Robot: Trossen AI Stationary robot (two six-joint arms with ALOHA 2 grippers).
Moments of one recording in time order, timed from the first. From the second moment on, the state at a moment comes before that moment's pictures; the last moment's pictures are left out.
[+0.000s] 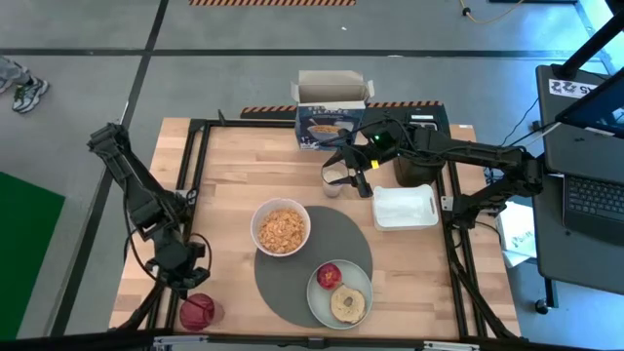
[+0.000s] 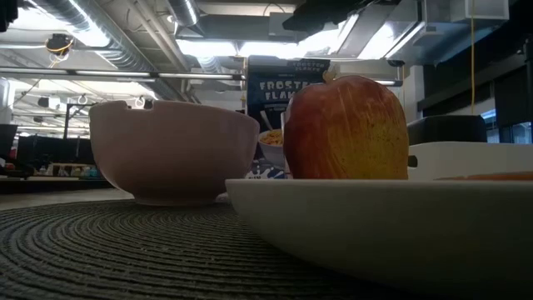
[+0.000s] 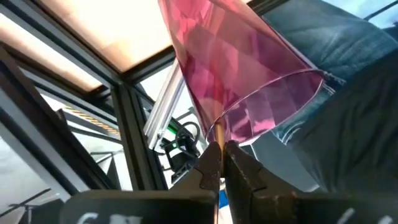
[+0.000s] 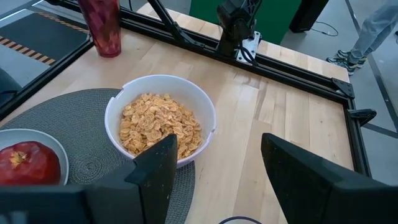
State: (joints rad) left arm -0.87 0.94 0.75 -0.59 0.40 -2.20; right arm -0.24 1.44 1.33 -0.42 -0.44 -0.45
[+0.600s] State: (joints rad) left arm -0.84 0.90 0.90 -0.76 0.47 -2.16; right arm -0.24 1.44 1.33 -0.41 -0.40 -0.48
